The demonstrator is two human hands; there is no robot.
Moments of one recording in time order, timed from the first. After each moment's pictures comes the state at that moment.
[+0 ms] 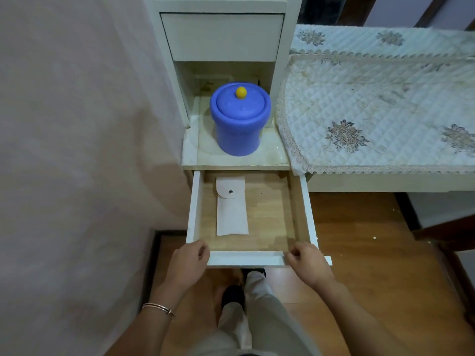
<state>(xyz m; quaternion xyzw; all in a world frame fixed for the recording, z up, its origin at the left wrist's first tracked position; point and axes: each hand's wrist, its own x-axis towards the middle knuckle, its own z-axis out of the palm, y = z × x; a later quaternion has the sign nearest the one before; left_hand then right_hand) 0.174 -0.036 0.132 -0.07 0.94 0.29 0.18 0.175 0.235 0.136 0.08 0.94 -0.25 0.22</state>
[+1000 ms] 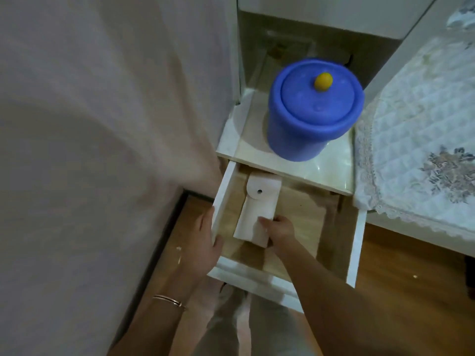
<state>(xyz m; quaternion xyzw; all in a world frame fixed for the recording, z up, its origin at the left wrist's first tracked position) 0.130 -0.023 0.118 -0.23 0.89 0.37 0.14 0.037 0.125 0.080 0.32 0.72 -0.50 0.36</state>
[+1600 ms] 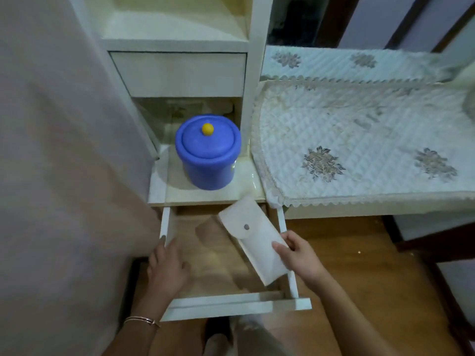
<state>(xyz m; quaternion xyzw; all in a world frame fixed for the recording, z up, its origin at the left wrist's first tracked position) 0.092 -0.002 0.140 -0.17 0.93 0.25 0.22 0.091 0.269 0.184 0.18 0.78 -0.56 0.21</state>
